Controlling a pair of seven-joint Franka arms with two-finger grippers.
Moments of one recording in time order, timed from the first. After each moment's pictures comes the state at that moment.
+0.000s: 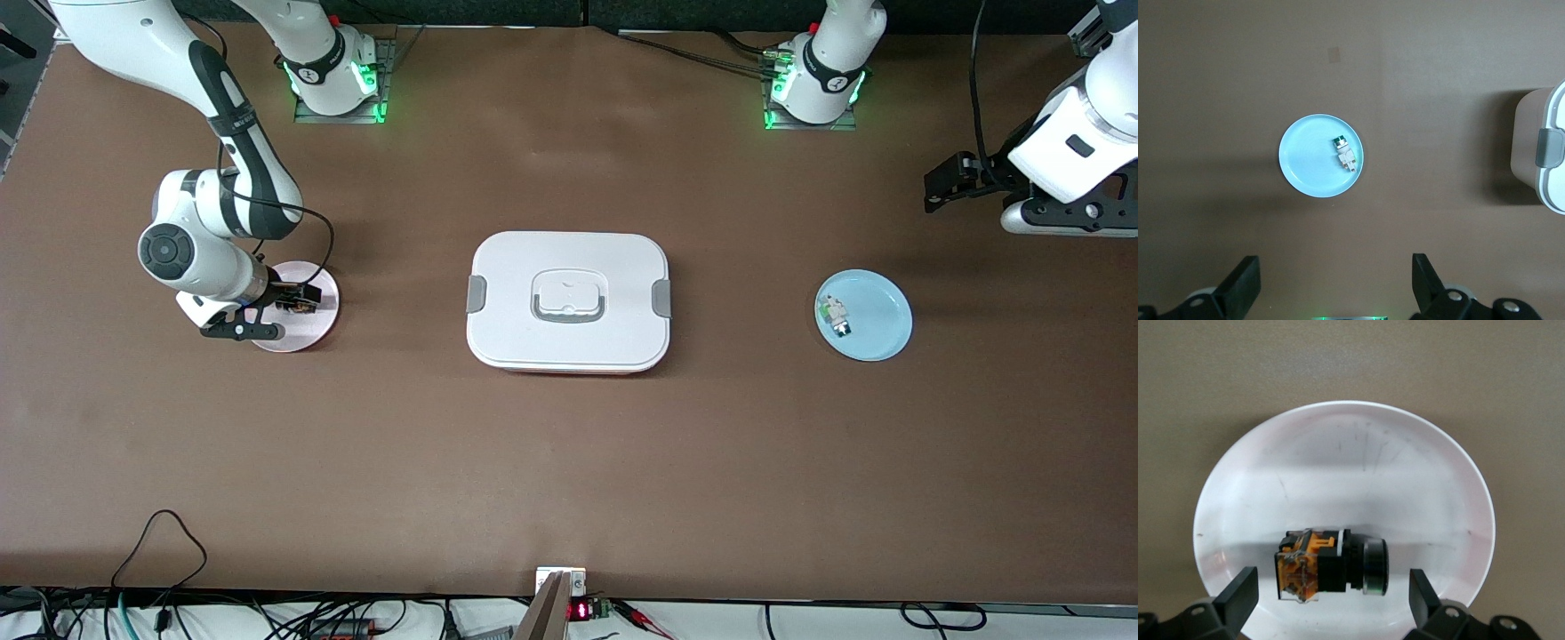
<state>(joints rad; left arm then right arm) 0.10 -0.03 -0.18 -1.65 0.01 1.53 -0.05 0.10 0.37 -0.08 -2.21 -0.04 2.42 0.08</state>
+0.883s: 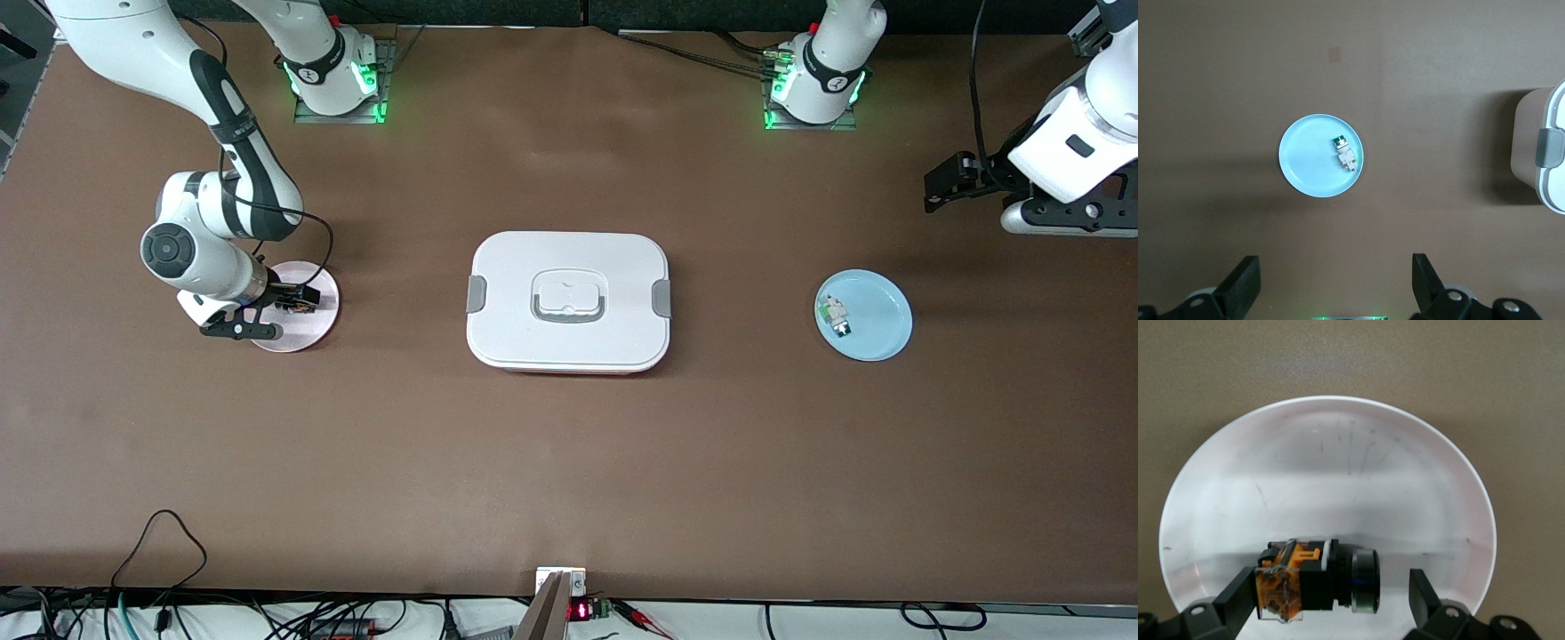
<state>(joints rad) 0.10 -0.03 -0.18 -1.65 0.01 1.53 -0.05 0.09 0.40 -0.08 -2.23 -0.04 2.48 0.08</state>
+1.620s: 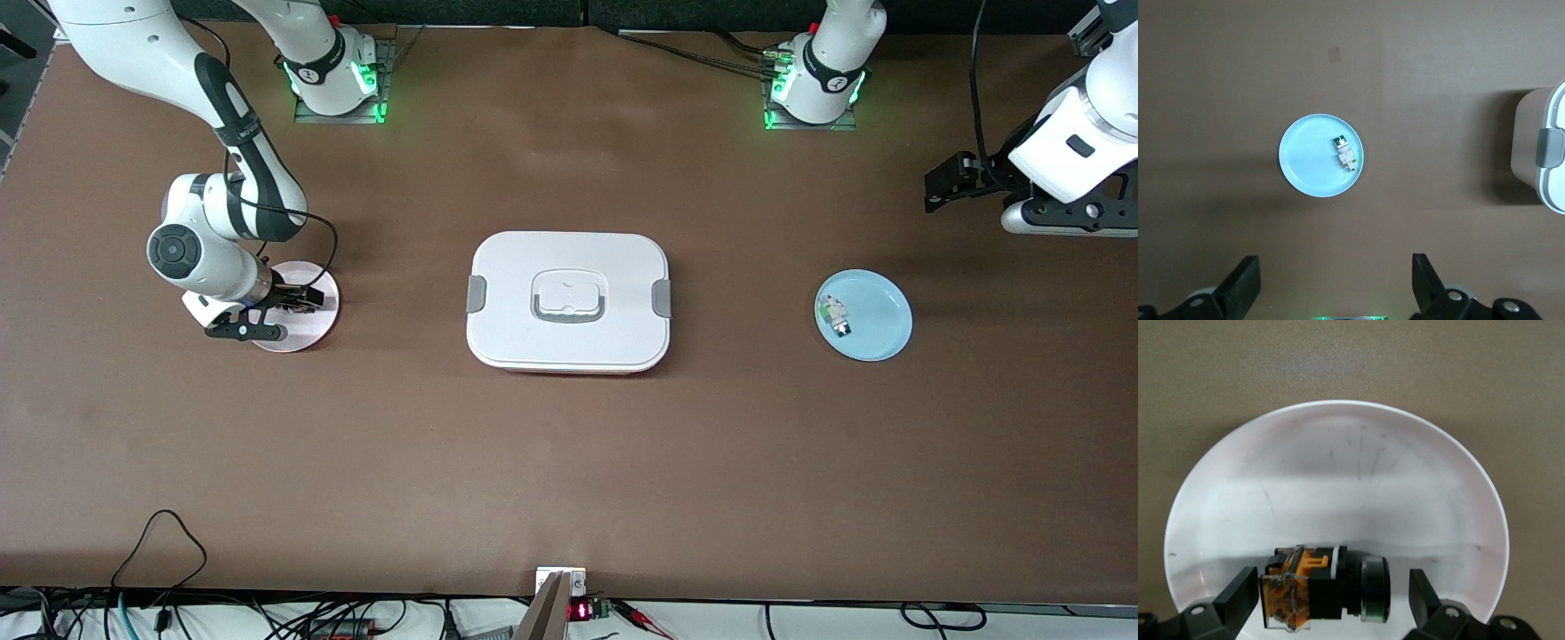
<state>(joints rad) 0.10 -0.03 -0.18 -1.65 0.01 1.53 -0.05 0.09 0.41 -0.08 -2.23 -0.04 2.49 0.08</state>
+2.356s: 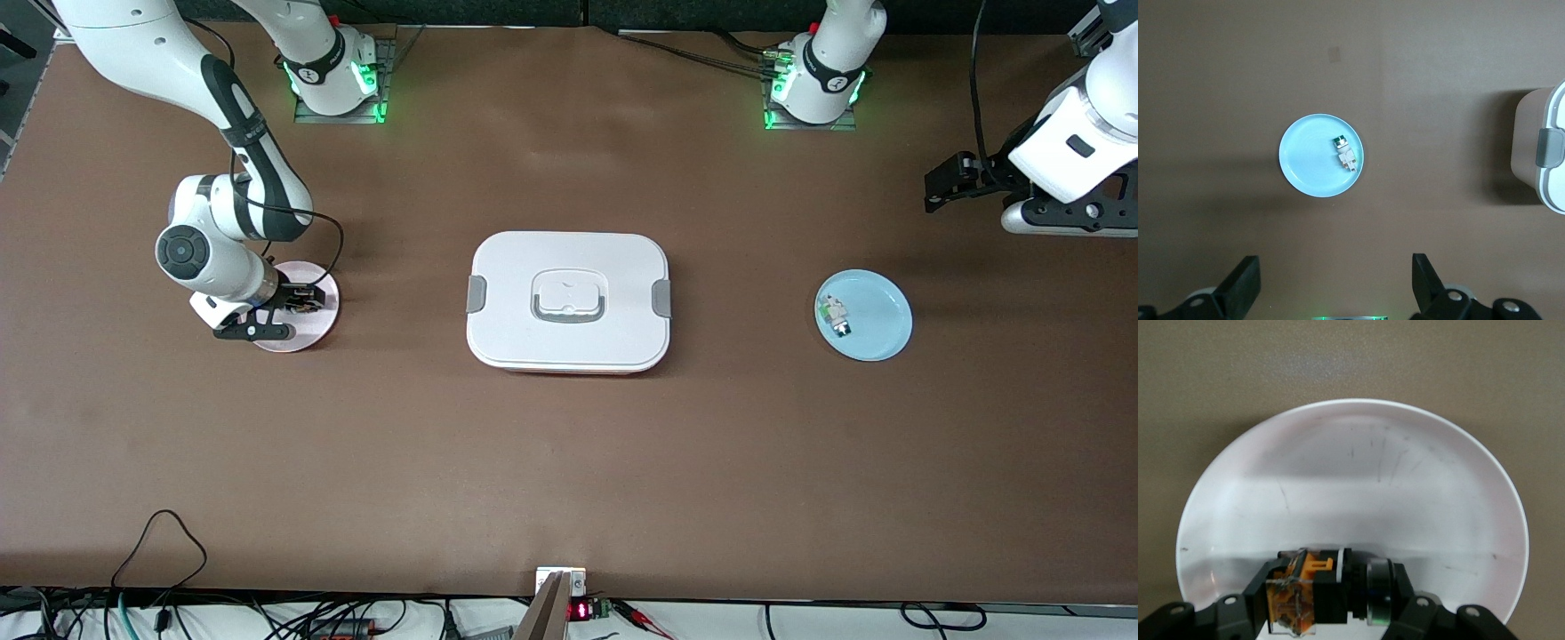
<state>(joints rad) 0.10 -0.03 -0.18 -1.65 0.01 1.53 -0.05 0.10 0.41 -0.08 -2.23 -0.04 2.50 0.04</state>
